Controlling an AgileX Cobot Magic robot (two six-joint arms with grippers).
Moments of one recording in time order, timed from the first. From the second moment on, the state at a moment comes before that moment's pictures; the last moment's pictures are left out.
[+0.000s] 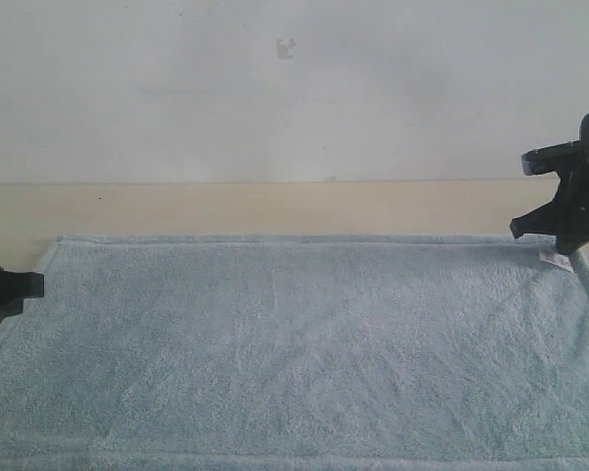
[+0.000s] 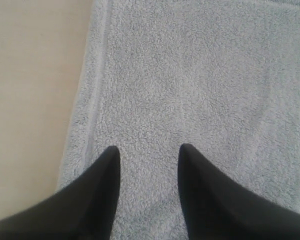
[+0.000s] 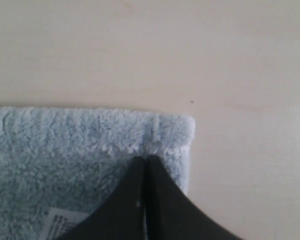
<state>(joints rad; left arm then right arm) 0.01 1.51 -0.62 -0.27 0.07 0.10 -0.11 2.37 -1.82 -0.21 0.73 -0.03</state>
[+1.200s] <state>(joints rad) 0.01 1.10 -0.62 -0.27 0.08 0.05 0.15 0.84 -0.72 0.43 0.38 -0.22</state>
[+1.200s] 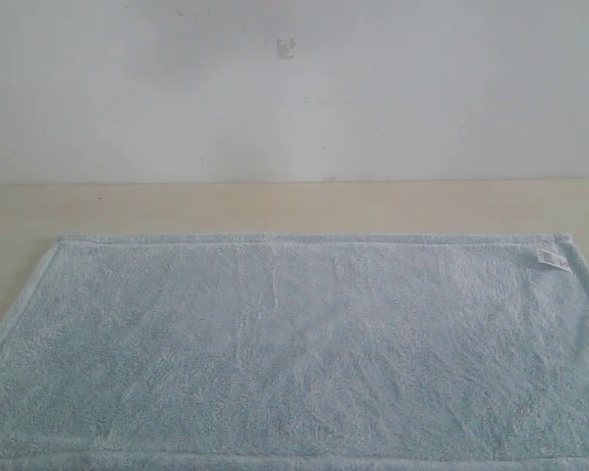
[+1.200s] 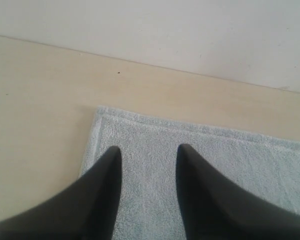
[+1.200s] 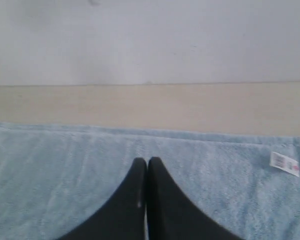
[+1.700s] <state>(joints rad) 0.01 1.10 -0.62 -0.27 0.08 0.04 0.17 0.32 -0.72 0.41 0.49 -0.16</state>
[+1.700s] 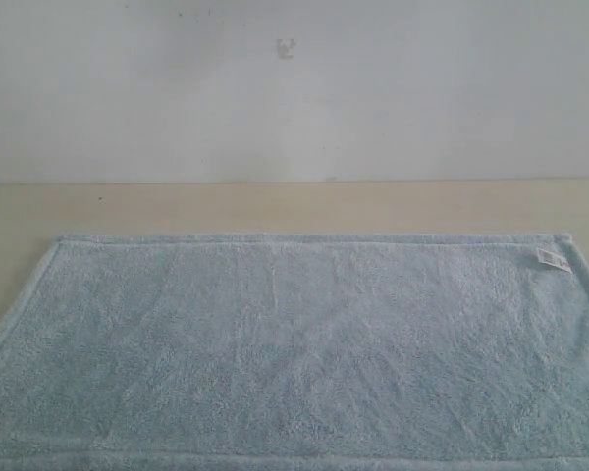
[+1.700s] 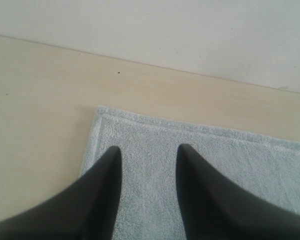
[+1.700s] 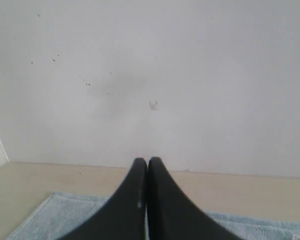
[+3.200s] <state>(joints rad) 0.01 1.10 -0.62 -0.27 0.08 0.04 0.17 0.01 0.00 0.00 0.21 0.00</state>
